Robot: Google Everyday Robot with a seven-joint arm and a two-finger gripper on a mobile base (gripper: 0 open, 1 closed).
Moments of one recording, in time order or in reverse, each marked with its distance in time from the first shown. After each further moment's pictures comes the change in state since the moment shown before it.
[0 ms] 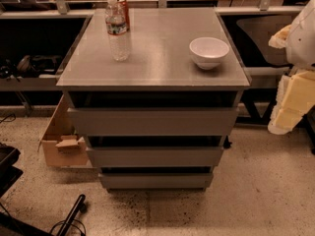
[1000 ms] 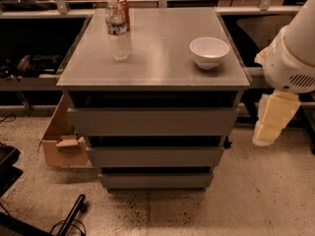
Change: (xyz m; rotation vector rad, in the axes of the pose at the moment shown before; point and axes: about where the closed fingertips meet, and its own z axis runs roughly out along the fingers) arm -0.004 0.008 0.044 -0.007 0.052 -0.024
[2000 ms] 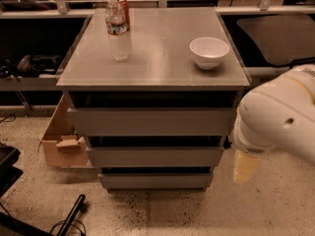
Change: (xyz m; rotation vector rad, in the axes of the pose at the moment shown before) arm 0.034 0.029 0.162 0.098 0.129 -0.033
